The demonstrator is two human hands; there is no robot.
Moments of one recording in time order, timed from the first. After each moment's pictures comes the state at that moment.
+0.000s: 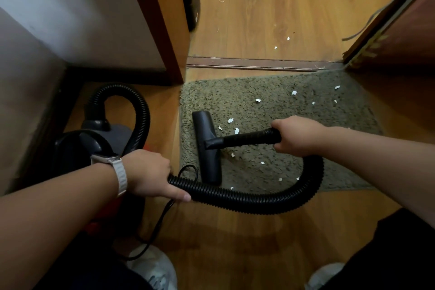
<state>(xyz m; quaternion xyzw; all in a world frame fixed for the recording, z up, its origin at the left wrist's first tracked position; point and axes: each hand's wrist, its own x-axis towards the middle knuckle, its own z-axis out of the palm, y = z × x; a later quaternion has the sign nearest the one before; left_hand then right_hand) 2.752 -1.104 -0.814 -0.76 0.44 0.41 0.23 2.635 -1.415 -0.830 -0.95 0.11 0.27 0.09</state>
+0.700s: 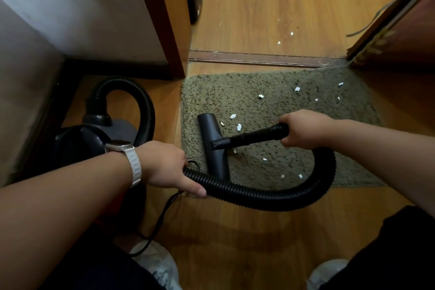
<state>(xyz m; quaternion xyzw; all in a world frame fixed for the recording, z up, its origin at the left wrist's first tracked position) 2.750 -1.125 -0.812 -0.77 0.44 0.42 0.21 2.641 -1.422 -0.830 -0.94 0.13 0.30 0.09</state>
